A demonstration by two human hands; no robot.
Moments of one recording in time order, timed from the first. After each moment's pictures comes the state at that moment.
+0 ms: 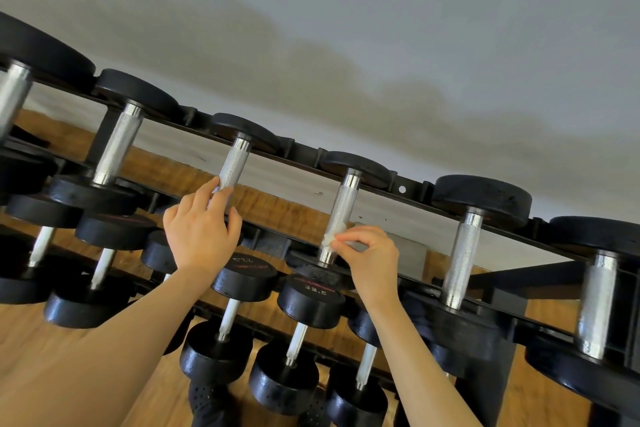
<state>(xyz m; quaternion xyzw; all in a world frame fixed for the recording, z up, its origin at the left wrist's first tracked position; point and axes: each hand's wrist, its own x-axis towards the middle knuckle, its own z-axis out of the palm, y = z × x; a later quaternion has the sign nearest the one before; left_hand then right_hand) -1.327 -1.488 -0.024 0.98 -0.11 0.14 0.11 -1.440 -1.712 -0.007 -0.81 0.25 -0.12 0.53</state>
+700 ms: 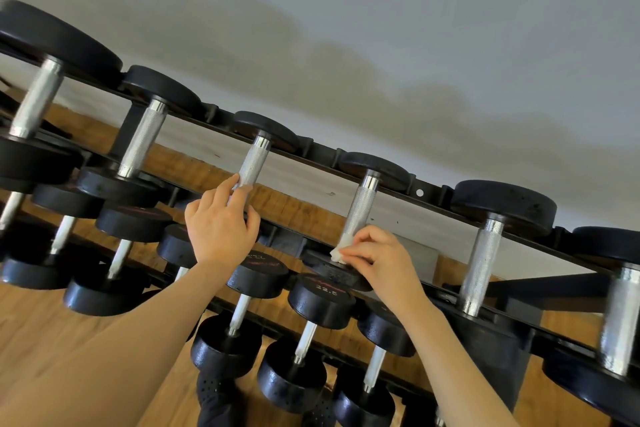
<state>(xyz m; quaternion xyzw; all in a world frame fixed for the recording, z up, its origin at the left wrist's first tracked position) -1.327 -1.486 -0.027 0.97 -0.11 0.16 0.11 -1.440 -1.729 -0.008 -0.95 0.00 -0.02 0.32</state>
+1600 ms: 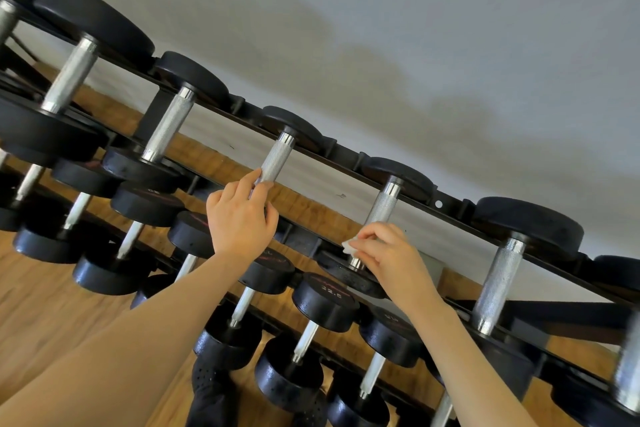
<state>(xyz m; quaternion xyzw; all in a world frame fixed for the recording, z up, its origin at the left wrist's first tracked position) -1.326 -1.487 -0.031 0.97 -0.11 0.17 0.11 -1.423 -1.728 -0.002 -0.97 -0.10 -0.01 0.23</state>
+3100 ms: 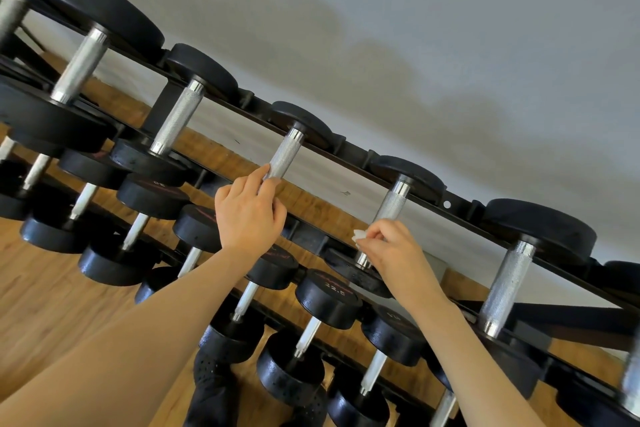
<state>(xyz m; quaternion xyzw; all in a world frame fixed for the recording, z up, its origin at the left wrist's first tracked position) -1.327 -1.486 -0.030 0.97 -0.11 0.17 0.12 -1.417 -1.720 0.003 -0.90 0.10 0.10 0.42</state>
